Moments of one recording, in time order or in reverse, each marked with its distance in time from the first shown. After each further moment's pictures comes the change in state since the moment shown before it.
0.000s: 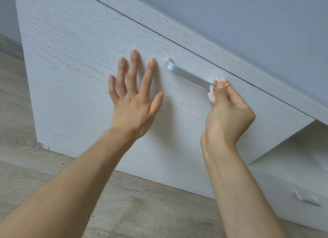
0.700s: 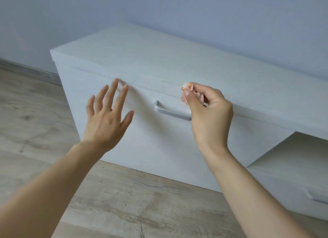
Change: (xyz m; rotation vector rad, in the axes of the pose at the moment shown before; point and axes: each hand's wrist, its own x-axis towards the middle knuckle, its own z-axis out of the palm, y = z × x) left_hand 0.047 0.005 -0.123 0.346 -0.393 0.000; right_hand 0.023 -0.094 0.011 -0.270 -0.436 -0.050
